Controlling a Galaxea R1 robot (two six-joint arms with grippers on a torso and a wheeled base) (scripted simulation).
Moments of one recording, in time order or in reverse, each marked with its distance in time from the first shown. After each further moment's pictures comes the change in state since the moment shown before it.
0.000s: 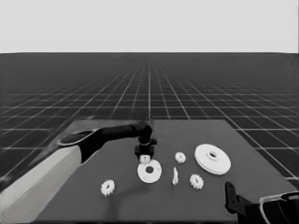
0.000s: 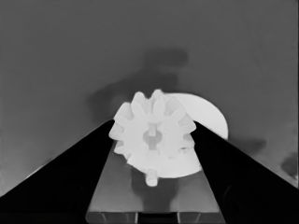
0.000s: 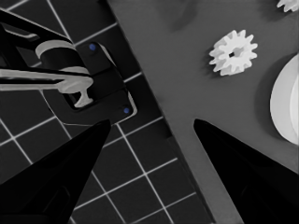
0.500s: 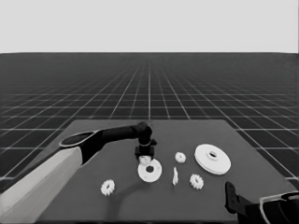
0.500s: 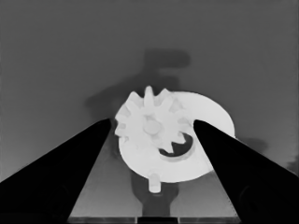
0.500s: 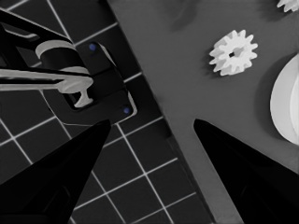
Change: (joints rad) left arm 0.015 0.007 -0.021 0.013 -0.011 0.011; right arm 0.000 0.000 0.000 0.000 0.000 0.000
